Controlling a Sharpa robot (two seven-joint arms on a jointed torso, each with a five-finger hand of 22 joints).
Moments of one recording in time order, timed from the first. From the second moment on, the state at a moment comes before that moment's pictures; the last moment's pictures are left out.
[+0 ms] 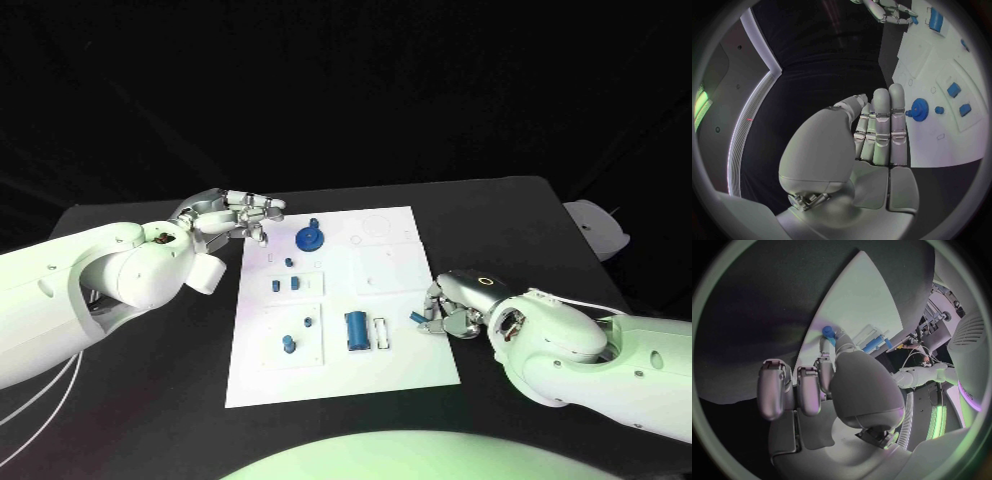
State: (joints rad) left arm 1.18 -0.91 0.00 1.54 -0.13 -0.17 0.08; left_hand 1.44 -0.12 0.39 0.08 0.26 0.98 0.19 0.17 0.12 1.00 0.11 0.42 0.16 1.24 0.02 0.87 0.48 0.17 1.10 0.10 0.87 0.53; right arm 0.97 -1.10 -0.12 1.92 -1.69 -0.36 -0.55; right_hand 1.41 -0.03 -0.06 0.18 0.22 1.08 0.05 0.29 0.44 1.42 -0.02 1.22 1.48 1.47 -0.08 1.48 1.31 0.05 1.46 0.03 1.37 1.31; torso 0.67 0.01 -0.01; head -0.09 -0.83
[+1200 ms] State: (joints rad) left arm 1.18 -0.90 0.00 1.55 -0.13 -0.18 0.08; left_hand 1.44 -0.12 0.40 0.09 0.26 0.98 0.18 0.17 0.12 1.00 0.11 0.42 0.16 1.24 0.02 0.87 0.48 0.17 1.10 0.10 0.87 0.53; right arm 0.99 -1.06 -0.13 1.99 -1.56 -0.44 -0.58; right_hand 1.39 -0.07 0.20 0.22 0.36 1.08 0.06 0.26 0.41 1.42 -0.02 1.22 1.38 1.47 -0.08 1.48 1.31 0.05 1.46 0.03 1.39 1.31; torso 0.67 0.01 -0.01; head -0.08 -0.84
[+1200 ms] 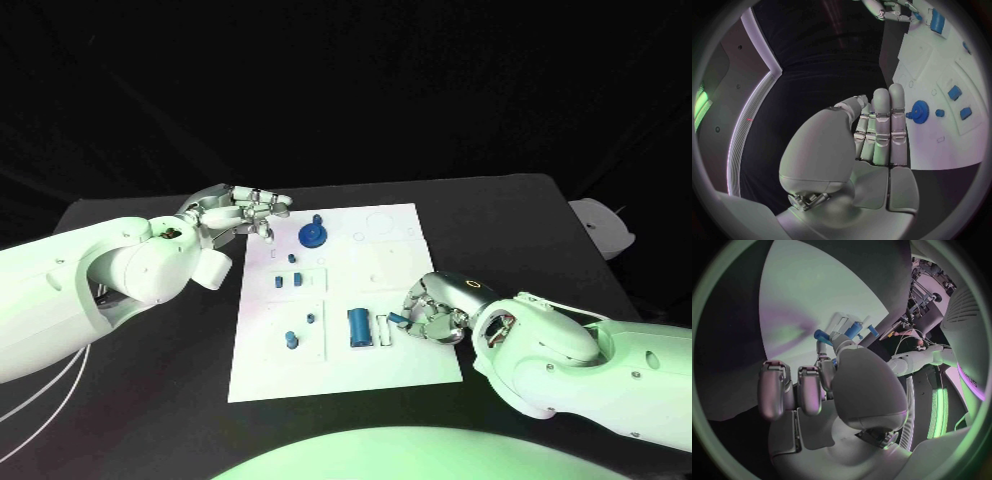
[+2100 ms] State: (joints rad) left arm 1.18 -0.90 0.00 1.55 -0.14 -0.18 0.08; left_hand 1.44 -0.12 0.40 0.09 0.26 0.98 0.18 0.17 0.12 1.00 0.11 0.42 0.16 1.24 0.02 0.87 0.48 0.17 1.10 0.10 0.87 0.53; right arm 0.97 -0.99 -0.13 1.95 -1.46 -0.43 -0.59; right_hand 1.20 -0.11 0.13 0.29 0.37 1.11 0.05 0.27 0.46 1.44 -0.02 1.23 1.31 1.47 -0.08 1.48 1.31 0.05 1.46 0.03 1.39 1.31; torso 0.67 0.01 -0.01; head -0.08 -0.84
